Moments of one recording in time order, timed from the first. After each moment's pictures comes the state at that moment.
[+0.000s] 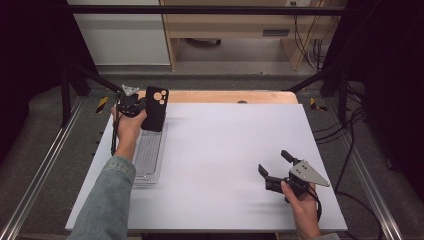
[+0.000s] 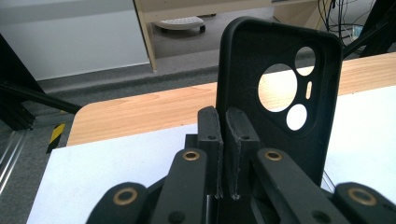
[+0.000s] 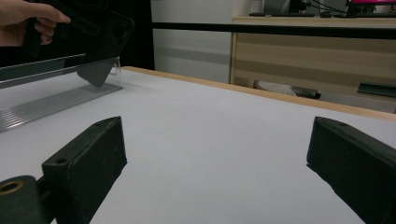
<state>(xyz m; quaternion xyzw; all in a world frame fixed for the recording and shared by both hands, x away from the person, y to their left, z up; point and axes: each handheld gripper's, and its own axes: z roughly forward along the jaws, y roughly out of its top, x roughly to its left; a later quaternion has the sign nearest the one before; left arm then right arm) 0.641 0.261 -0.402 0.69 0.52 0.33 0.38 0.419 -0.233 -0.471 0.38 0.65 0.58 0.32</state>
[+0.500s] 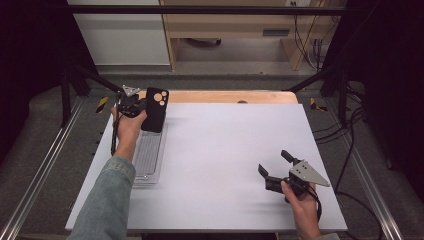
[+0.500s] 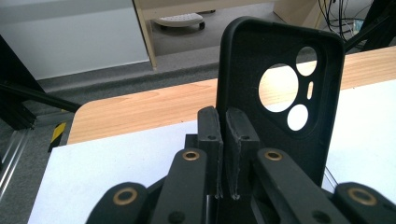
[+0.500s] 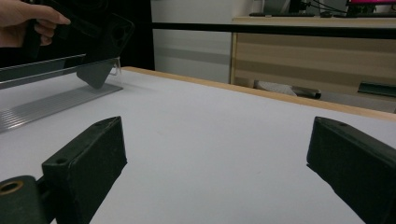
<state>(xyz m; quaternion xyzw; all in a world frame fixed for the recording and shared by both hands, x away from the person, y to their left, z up) 0.640 0.261 -0.403 0.70 0.52 0.33 0.37 0.419 -0.233 -0.471 0.38 0.65 0.58 0.32</state>
